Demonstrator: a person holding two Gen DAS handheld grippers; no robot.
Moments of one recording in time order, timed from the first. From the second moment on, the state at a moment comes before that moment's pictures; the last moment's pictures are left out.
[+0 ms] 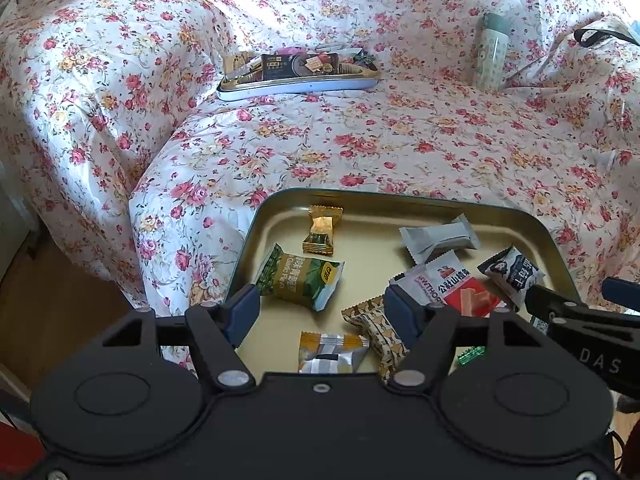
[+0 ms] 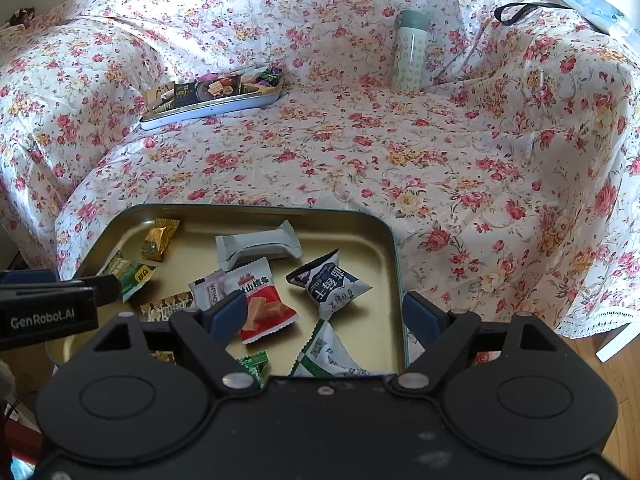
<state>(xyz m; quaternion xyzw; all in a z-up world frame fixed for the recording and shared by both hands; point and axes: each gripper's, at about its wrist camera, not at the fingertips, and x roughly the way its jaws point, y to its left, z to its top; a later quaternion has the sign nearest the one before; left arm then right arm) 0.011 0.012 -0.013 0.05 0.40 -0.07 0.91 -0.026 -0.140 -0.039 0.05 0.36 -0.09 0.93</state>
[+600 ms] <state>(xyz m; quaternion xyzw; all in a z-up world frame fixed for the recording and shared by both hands) 0.014 0.011 -0.015 0.05 0.41 -0.08 0.91 -0.025 -0.141 -0.041 0.06 0.36 -0.09 0.93</state>
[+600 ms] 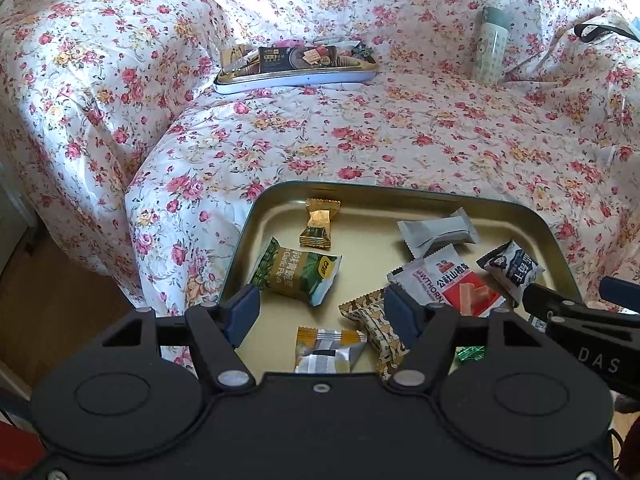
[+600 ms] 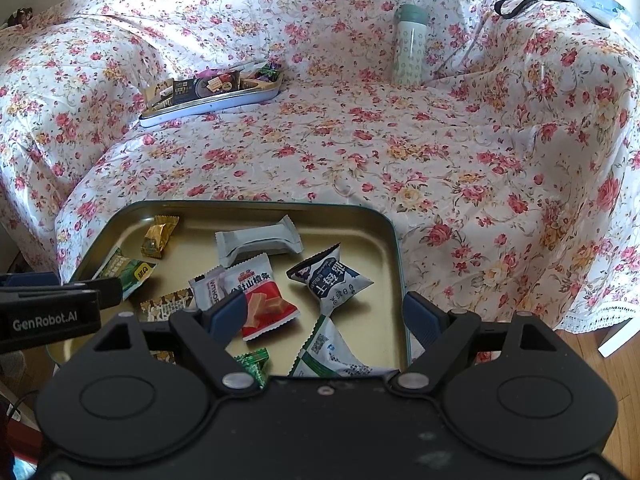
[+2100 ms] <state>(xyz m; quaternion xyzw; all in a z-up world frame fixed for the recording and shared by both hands) 0.014 0.014 -0.017 0.04 0.42 -0.08 0.91 -0.026 -0.137 -0.046 0.06 0.37 -0.09 0.92</state>
